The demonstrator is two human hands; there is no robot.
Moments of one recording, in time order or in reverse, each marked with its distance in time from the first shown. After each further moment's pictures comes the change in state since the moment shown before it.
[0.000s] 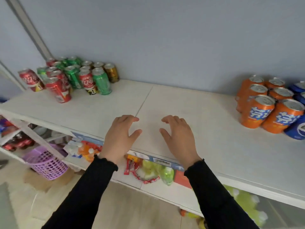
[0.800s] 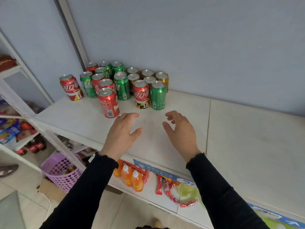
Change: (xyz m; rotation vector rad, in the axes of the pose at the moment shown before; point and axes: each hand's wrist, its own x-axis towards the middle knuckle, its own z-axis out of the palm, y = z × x) left_hand 0.083 -0.246 -0.098 -0.048 -0.006 -0.072; right_hand 0.154 -0.161 0.183 0.099 -0.008 0.084
